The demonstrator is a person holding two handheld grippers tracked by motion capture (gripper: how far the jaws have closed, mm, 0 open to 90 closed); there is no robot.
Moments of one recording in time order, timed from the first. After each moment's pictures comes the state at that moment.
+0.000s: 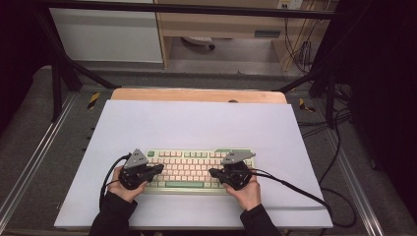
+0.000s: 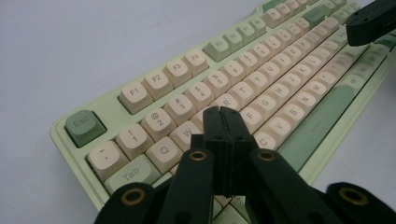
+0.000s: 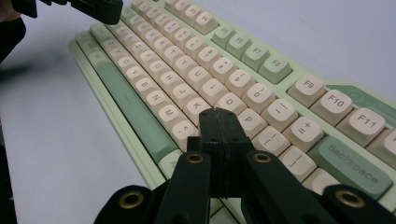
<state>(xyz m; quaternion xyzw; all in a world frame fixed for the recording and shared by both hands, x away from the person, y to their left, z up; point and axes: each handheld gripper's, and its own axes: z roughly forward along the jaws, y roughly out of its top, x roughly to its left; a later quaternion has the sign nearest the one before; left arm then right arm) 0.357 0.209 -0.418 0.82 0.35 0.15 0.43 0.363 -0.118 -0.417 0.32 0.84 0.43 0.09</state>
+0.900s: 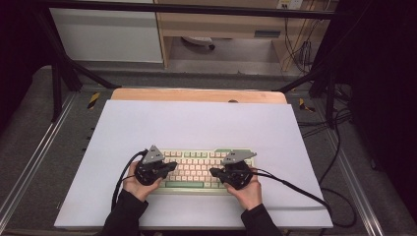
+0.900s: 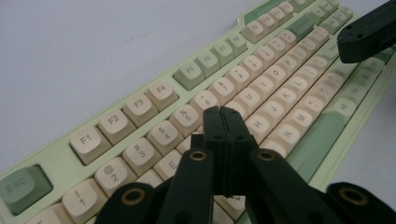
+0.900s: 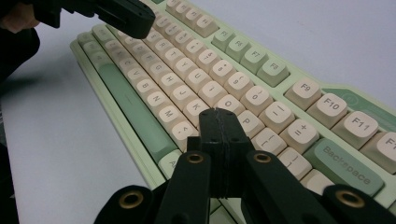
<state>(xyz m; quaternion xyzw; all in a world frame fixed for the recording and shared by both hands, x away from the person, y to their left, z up) 0.370 0.167 -0.415 0.83 0.34 0.14 0.42 0.363 -0.119 -0.415 0.32 0.84 0.44 0.09</state>
